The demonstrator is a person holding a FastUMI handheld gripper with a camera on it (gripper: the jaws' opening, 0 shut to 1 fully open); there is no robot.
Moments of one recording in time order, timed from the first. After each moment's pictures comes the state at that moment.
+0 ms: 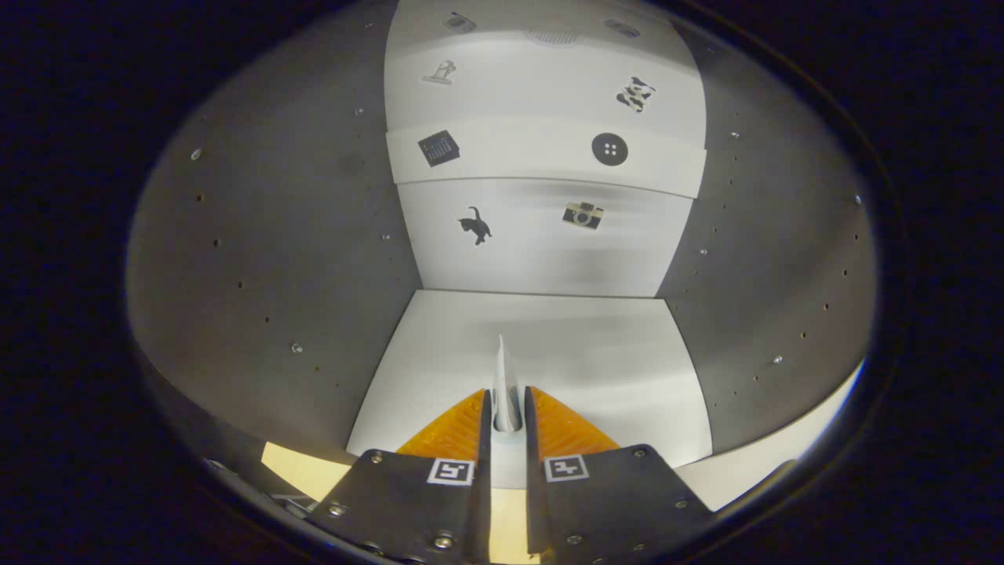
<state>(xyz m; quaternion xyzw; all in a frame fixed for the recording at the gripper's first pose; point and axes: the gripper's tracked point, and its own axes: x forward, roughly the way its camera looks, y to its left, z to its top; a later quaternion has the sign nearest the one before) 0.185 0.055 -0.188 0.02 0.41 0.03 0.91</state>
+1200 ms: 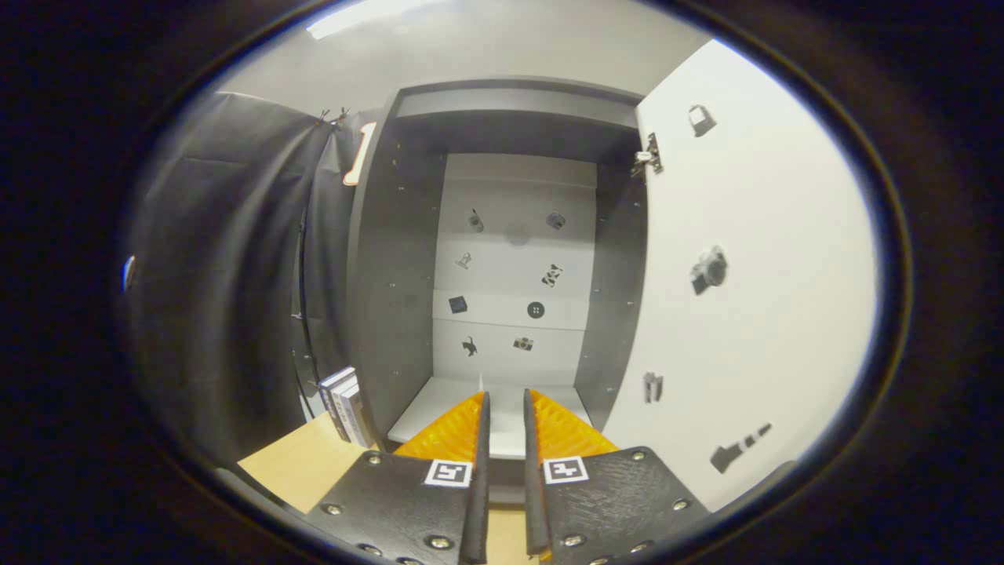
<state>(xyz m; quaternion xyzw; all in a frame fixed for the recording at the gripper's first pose) -0.022 -0.002 0.002 -0.01 0.13 0.00 0.99</state>
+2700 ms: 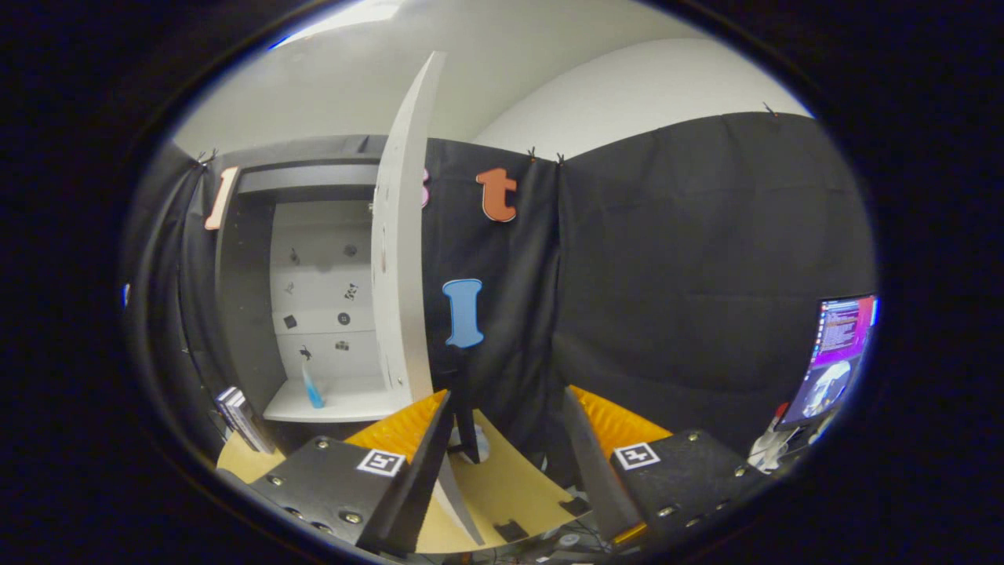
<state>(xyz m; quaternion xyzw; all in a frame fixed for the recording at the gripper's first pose) -0.238 -0.229 0.029 0.02 0.09 -0.28 0.96</state>
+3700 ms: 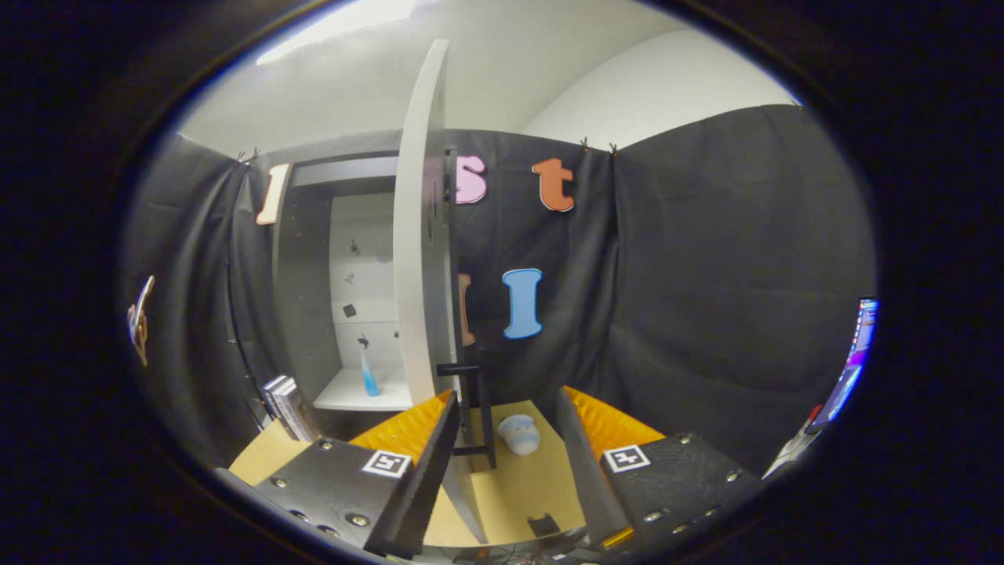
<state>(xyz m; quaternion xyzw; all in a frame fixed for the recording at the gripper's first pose) -0.216 -0.173 0.018 0.04 0.10 -0.17 0.98</state>
